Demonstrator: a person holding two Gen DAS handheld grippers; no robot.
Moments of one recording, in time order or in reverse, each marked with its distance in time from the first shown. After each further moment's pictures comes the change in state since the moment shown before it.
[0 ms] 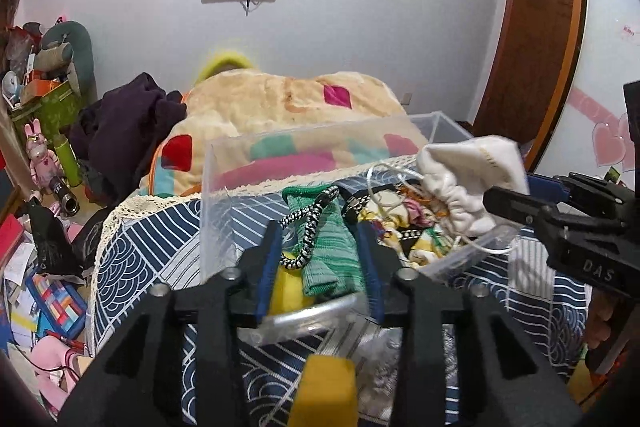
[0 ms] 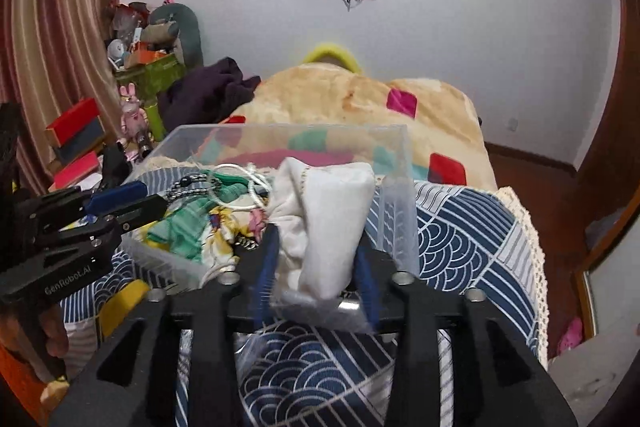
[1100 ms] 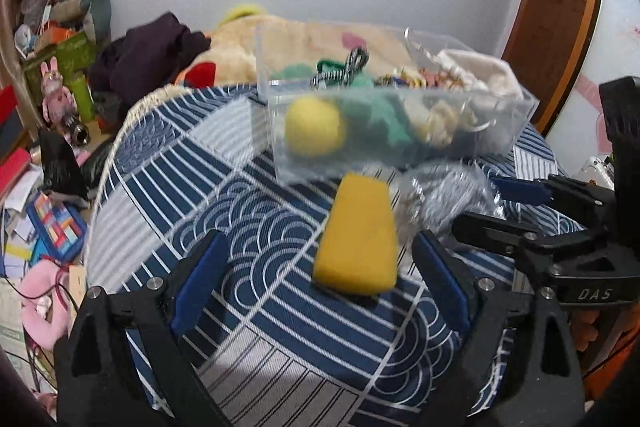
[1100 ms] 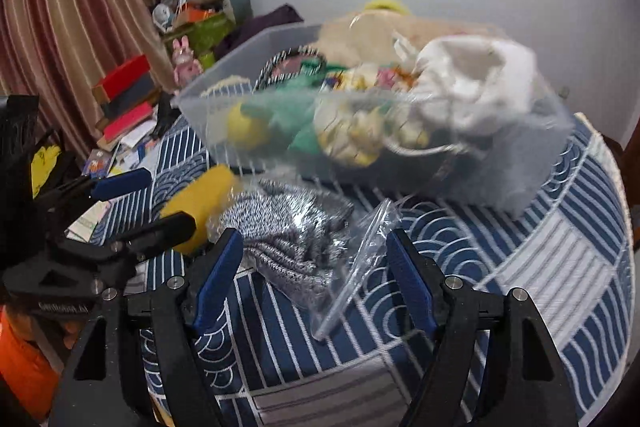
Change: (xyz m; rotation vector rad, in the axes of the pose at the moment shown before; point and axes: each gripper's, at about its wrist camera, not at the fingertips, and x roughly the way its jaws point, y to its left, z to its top) left arm -0.022 0.020 -0.093 -0.081 0.140 0.011; right arm 0.043 0.060 -0.061 -0.016 0.187 0.202
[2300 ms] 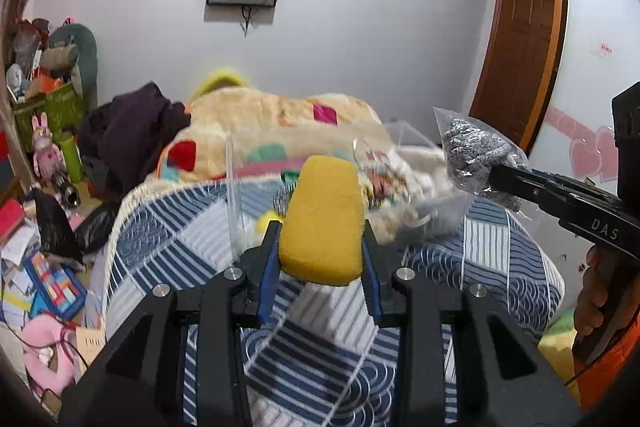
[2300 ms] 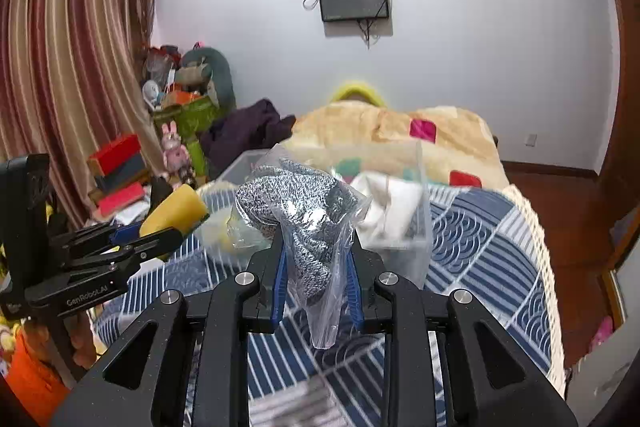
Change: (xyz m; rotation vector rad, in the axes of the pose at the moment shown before) left arm -0.058 -0.022 0.056 0.053 -0.232 -0.066; right arm -0.092 -0.020 0.025 0.053 -0.344 -0.081
